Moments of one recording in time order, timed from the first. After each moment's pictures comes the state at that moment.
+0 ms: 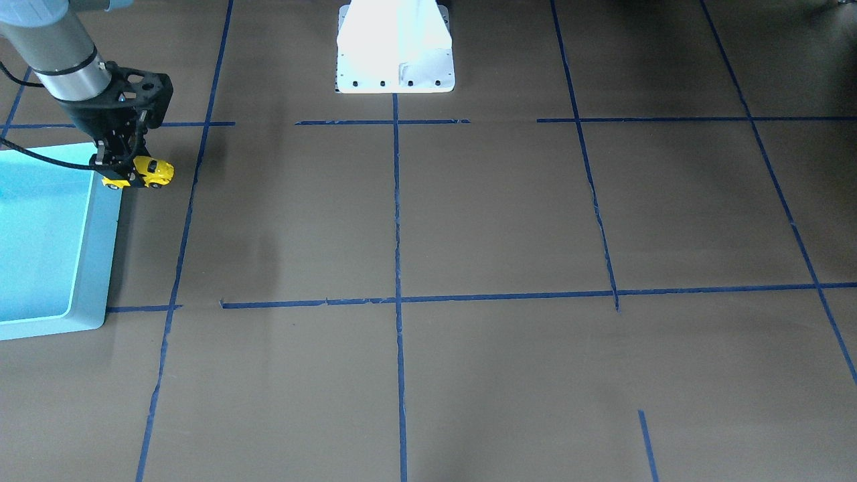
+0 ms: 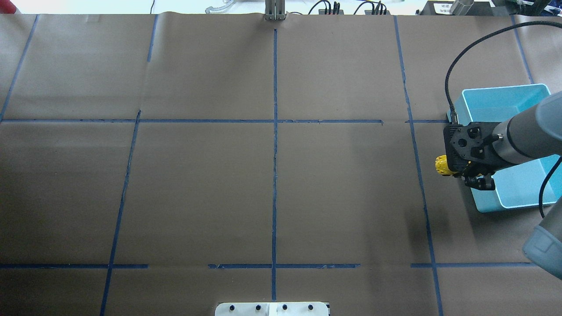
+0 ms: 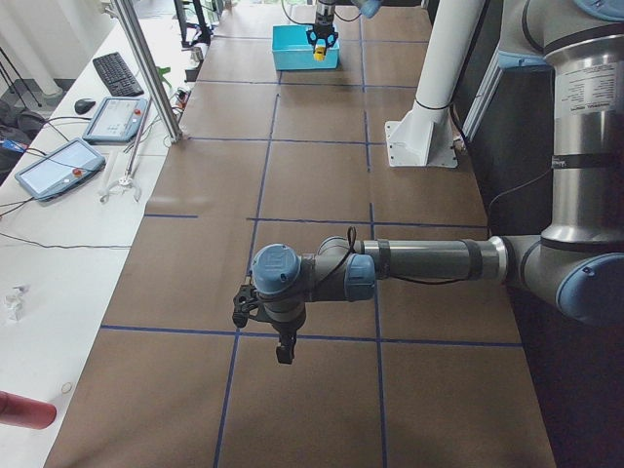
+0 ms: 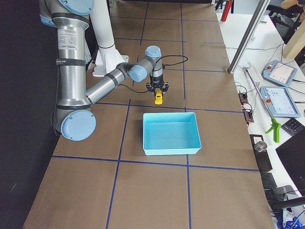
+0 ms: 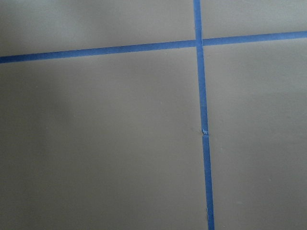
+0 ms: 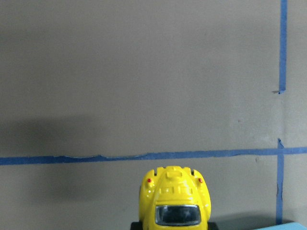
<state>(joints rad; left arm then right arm) -1.59 -1.46 -1.66 -1.54 -2.34 0.13 0.79 -1.58 2.19 -1.55 1.96 -0.58</state>
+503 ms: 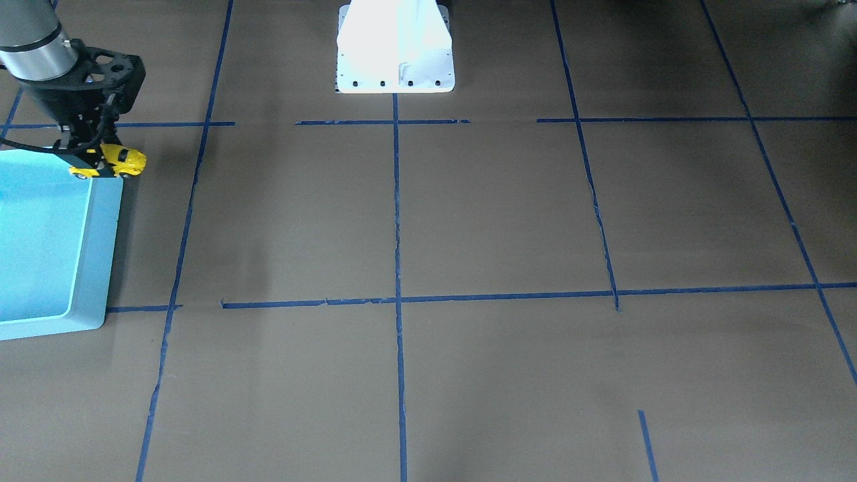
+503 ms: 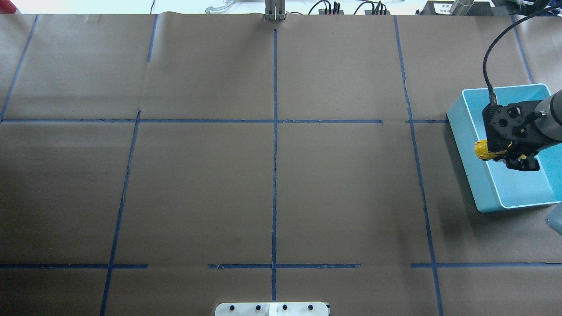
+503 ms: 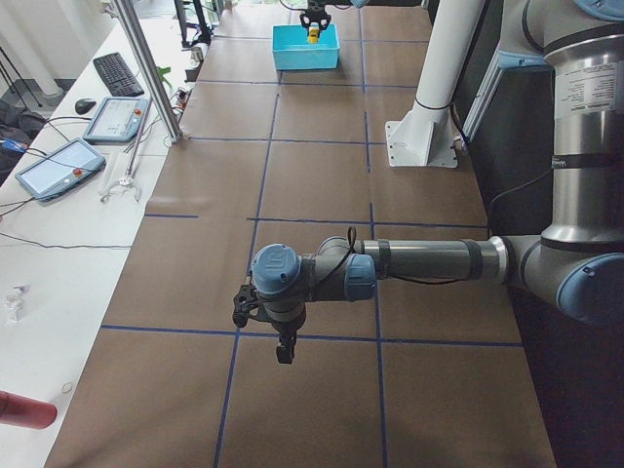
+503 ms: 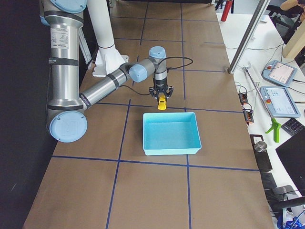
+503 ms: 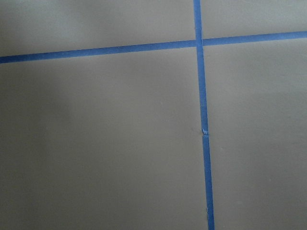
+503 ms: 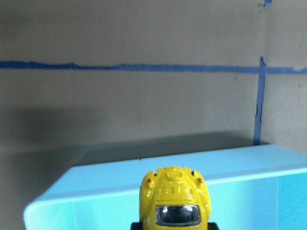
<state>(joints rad) -1.59 -1.46 -1.66 -1.54 -2.34 0.13 0.98 -1.60 2.06 -1.57 2.00 -0.83</state>
